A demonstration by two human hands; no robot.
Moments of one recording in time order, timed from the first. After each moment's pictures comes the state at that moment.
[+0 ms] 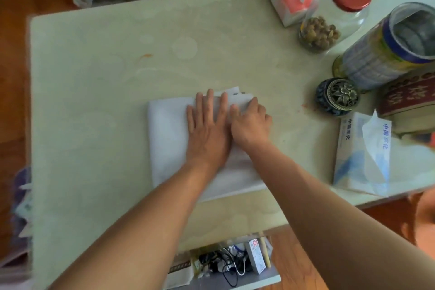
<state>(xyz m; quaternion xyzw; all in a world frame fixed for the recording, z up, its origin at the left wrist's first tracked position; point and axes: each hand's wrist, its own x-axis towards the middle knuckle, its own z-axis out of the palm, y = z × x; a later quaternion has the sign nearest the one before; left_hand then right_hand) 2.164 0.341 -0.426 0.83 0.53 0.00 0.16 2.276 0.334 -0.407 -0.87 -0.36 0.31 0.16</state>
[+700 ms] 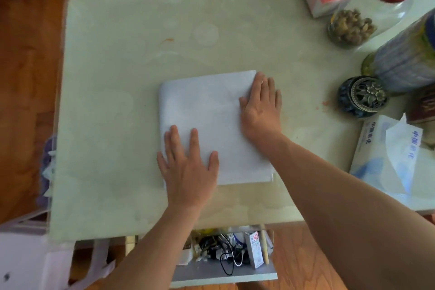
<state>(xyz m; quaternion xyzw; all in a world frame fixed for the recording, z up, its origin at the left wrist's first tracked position) 2.102 0.249 -0.408 0.68 0.72 -0.02 0.14 2.291 0.338 -0.436 -0.78 -0.56 0.23 0.16</state>
